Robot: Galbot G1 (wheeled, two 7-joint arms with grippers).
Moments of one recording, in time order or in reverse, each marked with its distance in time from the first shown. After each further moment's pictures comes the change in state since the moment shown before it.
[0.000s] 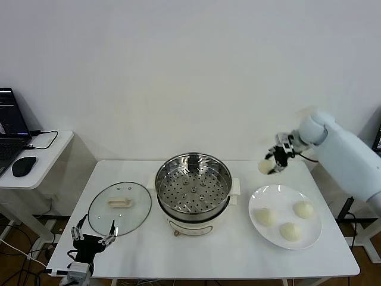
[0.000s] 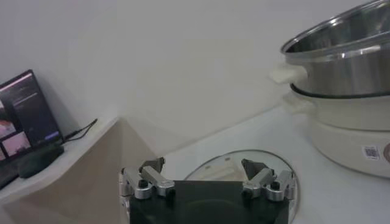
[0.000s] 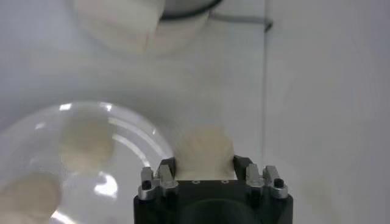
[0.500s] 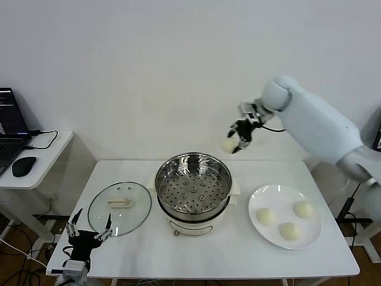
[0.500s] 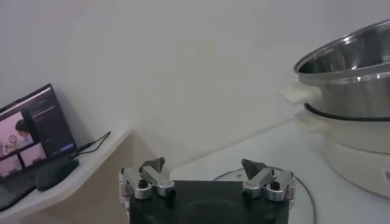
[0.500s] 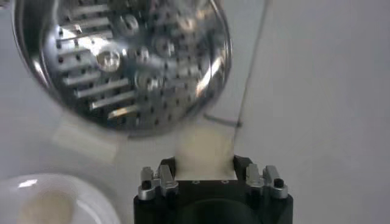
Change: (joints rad) left arm -0.002 -0.009 -0.013 -0.022 -0.008 -0.016 -0.022; right arm 0.142 0.252 -0.142 -0.079 0.089 0.212 -0.045
